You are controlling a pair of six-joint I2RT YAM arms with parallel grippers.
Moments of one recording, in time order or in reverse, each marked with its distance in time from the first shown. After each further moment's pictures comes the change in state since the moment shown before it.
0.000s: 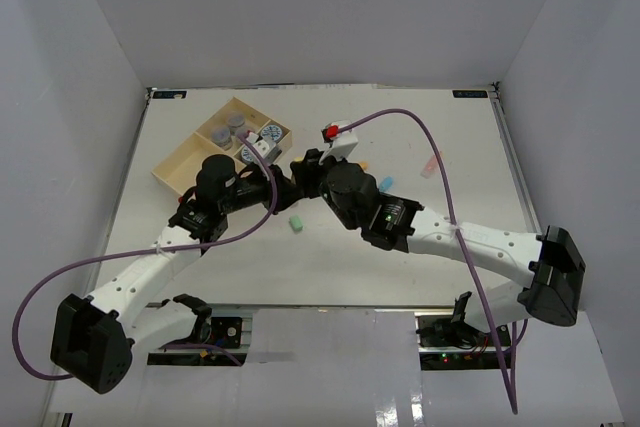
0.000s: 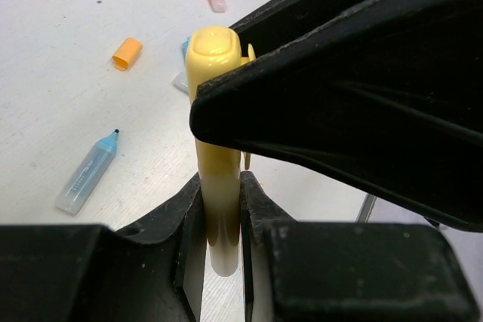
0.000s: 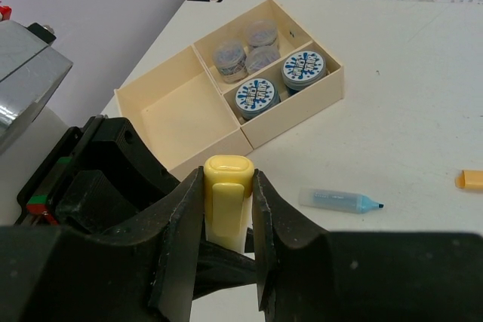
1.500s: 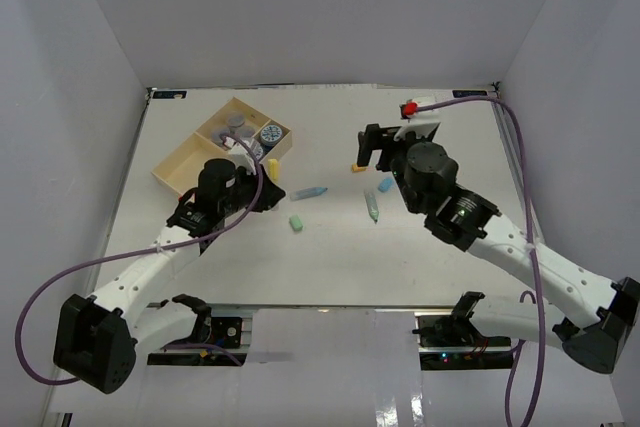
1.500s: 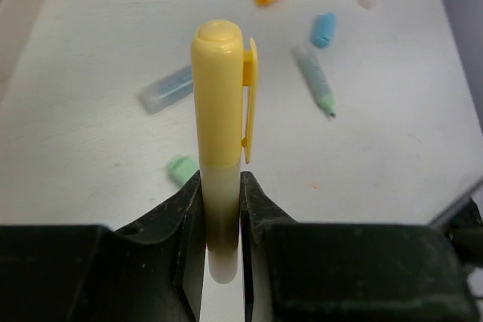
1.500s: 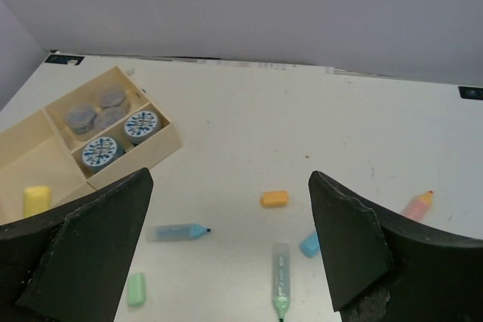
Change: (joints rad) left arm 0.029 -0.011 -0.039 -0.158 -0.288 -0.223; right arm -0.238 -0.279 -0.005 -0.180 0.064 -0.252
